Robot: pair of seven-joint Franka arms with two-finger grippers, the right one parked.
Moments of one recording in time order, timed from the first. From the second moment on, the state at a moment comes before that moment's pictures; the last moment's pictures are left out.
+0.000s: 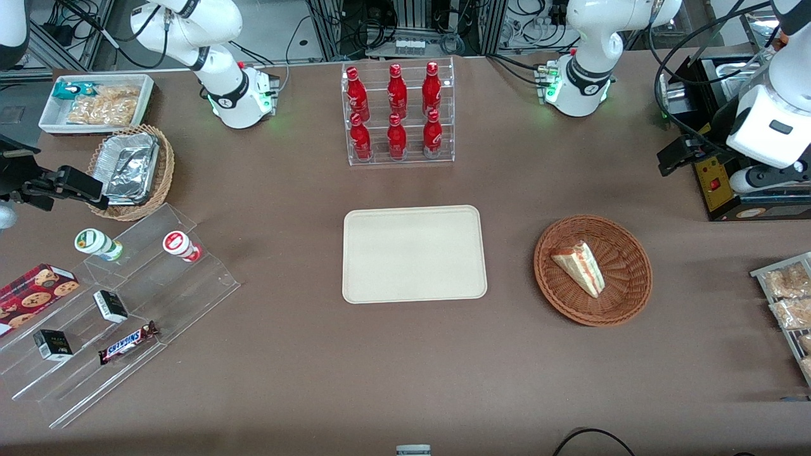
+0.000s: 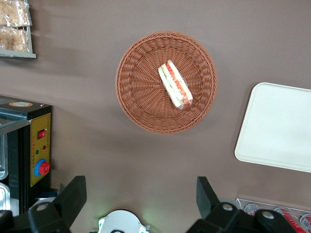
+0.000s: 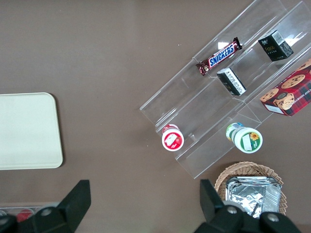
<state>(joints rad) 0.05 0.00 -0.19 -1.50 0.04 1.40 -0.32</state>
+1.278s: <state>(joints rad) 0.08 0.10 -0.18 -1.87 0.07 1.81 -0.32</state>
